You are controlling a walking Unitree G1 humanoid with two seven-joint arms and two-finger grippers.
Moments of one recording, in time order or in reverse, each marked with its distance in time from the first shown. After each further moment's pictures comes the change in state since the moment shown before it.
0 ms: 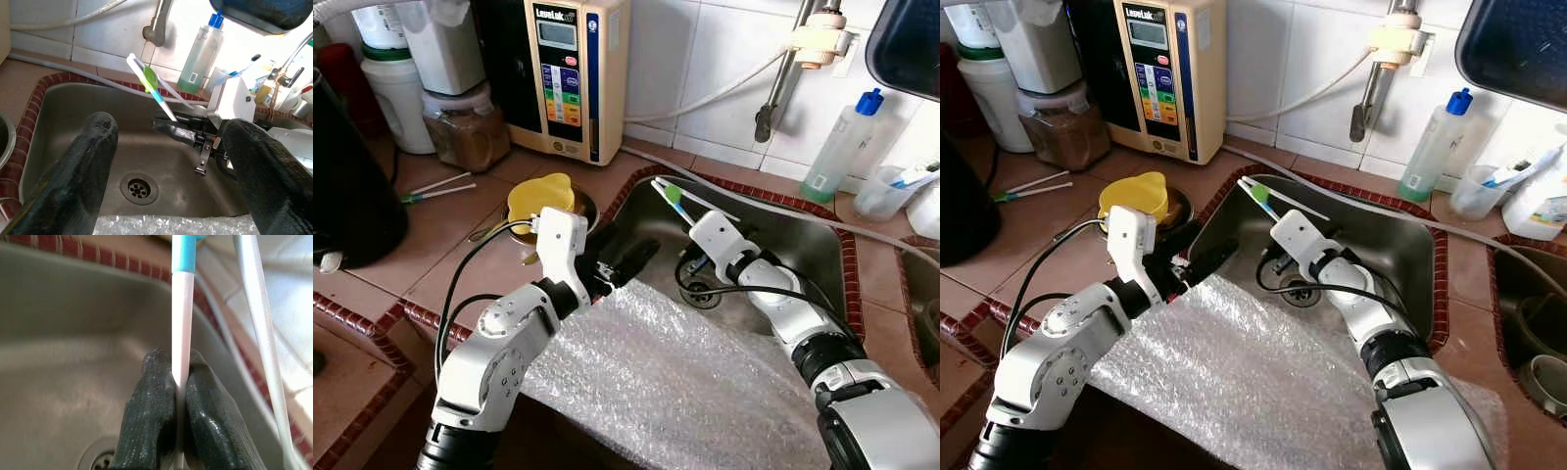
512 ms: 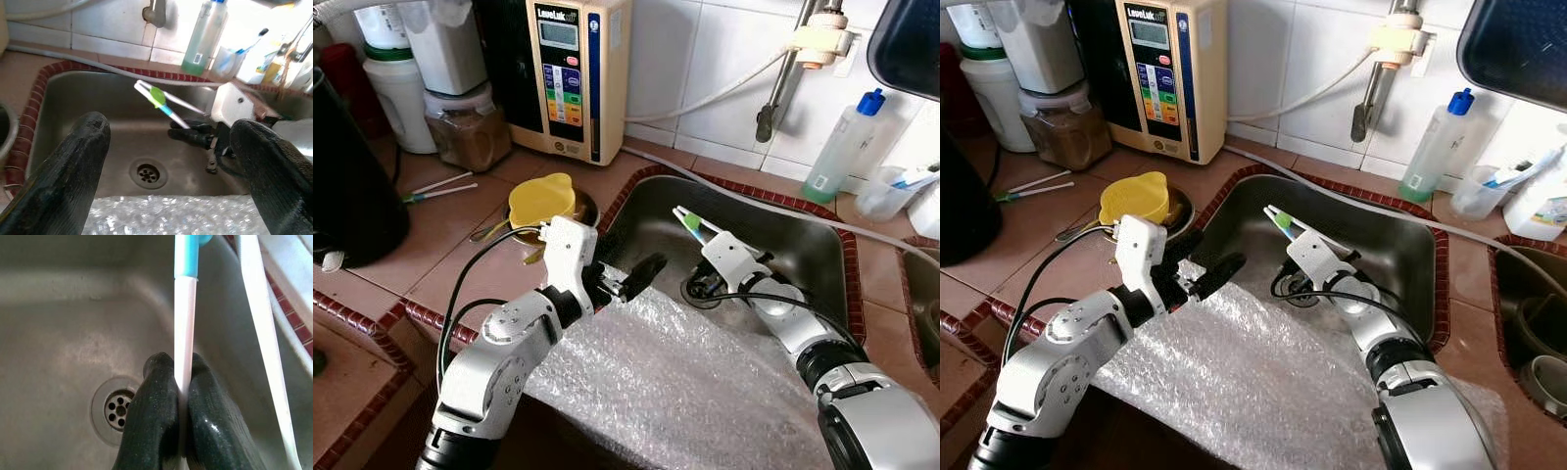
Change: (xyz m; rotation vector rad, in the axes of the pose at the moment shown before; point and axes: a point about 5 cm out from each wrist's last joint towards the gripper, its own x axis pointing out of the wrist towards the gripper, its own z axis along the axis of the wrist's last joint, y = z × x) left arm -0.001 -0.001 -0.009 0.089 0.063 0.009; right arm -0.008 0.006 -0.032 0.031 0.209 0.007
